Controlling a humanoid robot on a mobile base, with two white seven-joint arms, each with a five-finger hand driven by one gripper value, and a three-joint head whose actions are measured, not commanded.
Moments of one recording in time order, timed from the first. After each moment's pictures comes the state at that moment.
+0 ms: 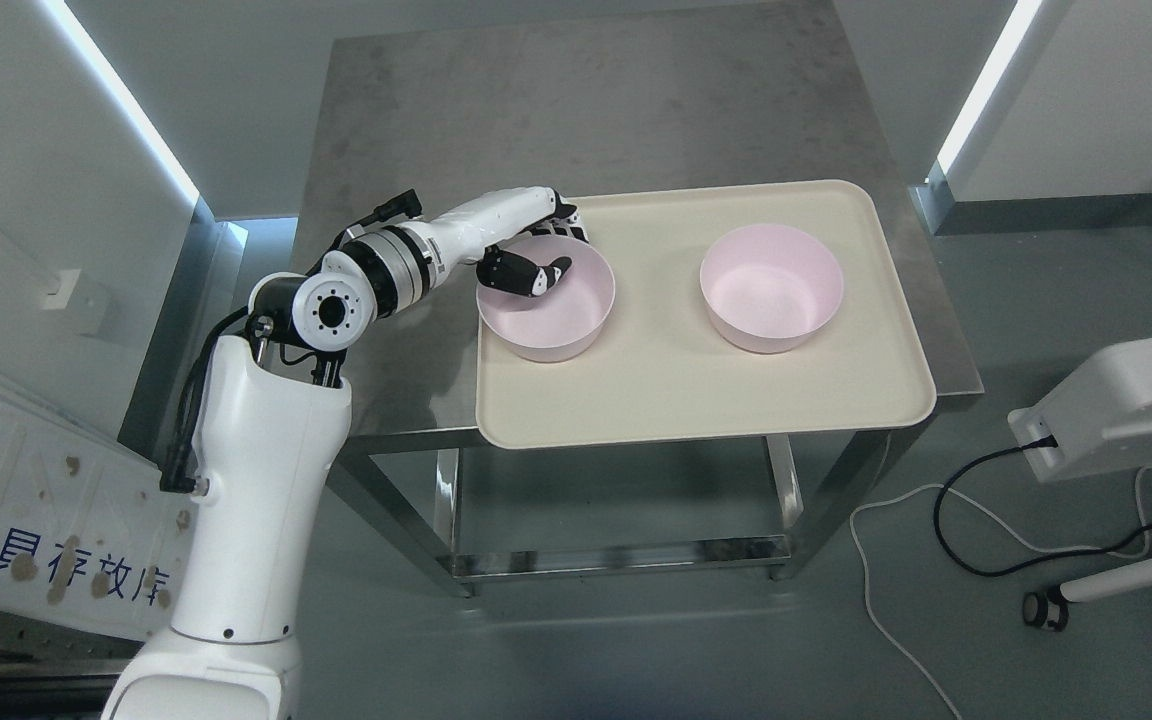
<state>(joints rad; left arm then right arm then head) -0.69 0.10 -0.17 -1.42 -0.71 -0.07 -0.89 0.08 0.00 -0.09 -0.20 -0.09 0.02 0.06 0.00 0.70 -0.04</state>
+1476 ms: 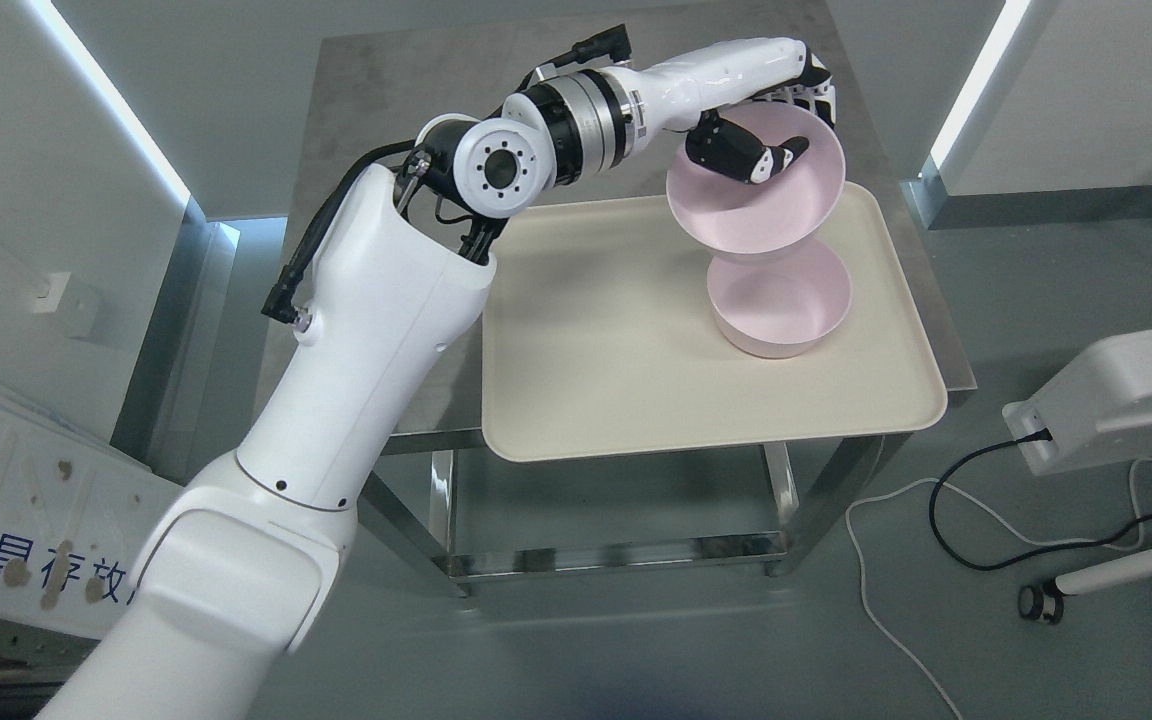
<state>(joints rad) -1.07 0.01 -0.58 -1.30 -0.42 0.00 -0.71 0.08 0.00 -0.09 -0.20 -0.09 0.02 0.06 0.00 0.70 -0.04</state>
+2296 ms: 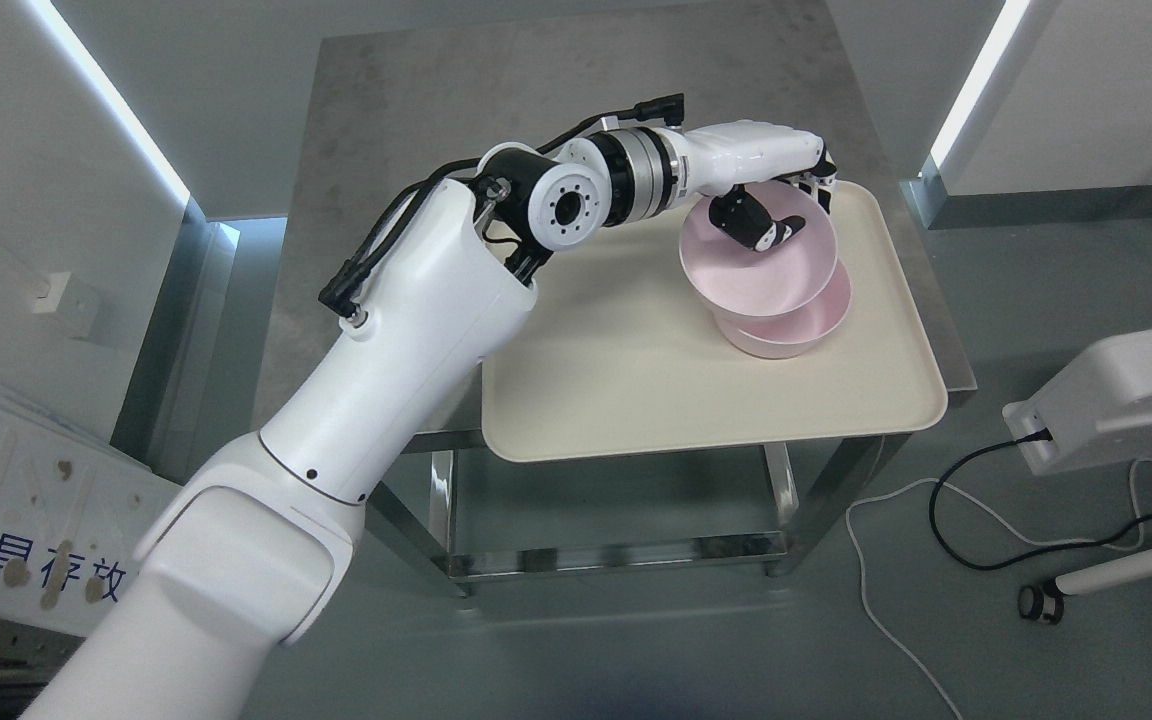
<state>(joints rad) -1.10 0.00 -0.73 -1.18 -0.48 -0.02 -0.70 0.08 0.00 -0.09 -0.20 -0.09 0.02 0.06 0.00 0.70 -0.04</state>
